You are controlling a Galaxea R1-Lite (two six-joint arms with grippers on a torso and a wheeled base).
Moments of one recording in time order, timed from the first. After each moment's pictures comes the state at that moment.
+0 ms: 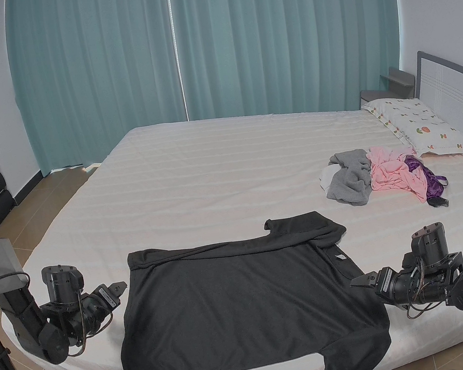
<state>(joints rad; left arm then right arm) -0.08 2.02 -0.26 -1.14 0.09 -0.68 0.30 1.93 -0.27 -0.89 0.13 0.85</state>
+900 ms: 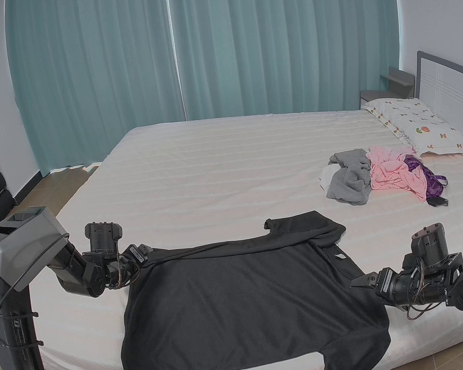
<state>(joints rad) -0.09 2.34 -1.02 -0.65 0.03 -0.75 0.30 1.93 -0.27 -0.89 0.14 0.86</state>
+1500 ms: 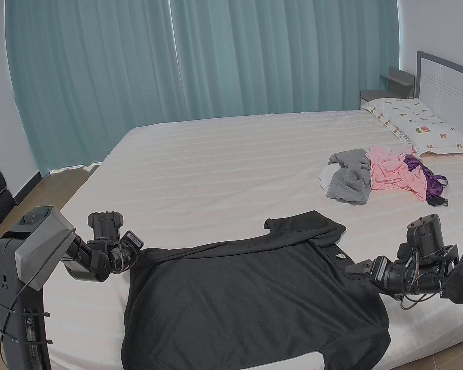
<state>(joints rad) -0.06 2.47 -1.28 -0.58 0.09 -0.77 0.30 1.95 -0.34 -0.90 0.14 0.86</state>
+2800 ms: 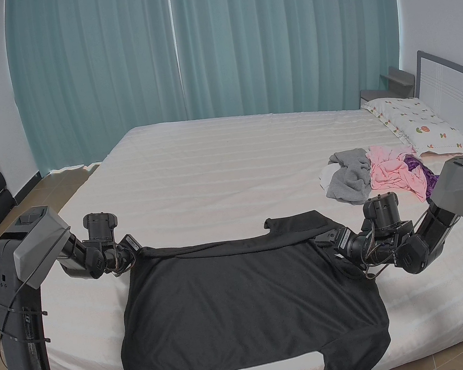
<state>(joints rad) -0.01 2.48 -1.32 -0.49 -0.06 -0.74 0.30 2.23 -0.81 -0.77 0.13 0.87</state>
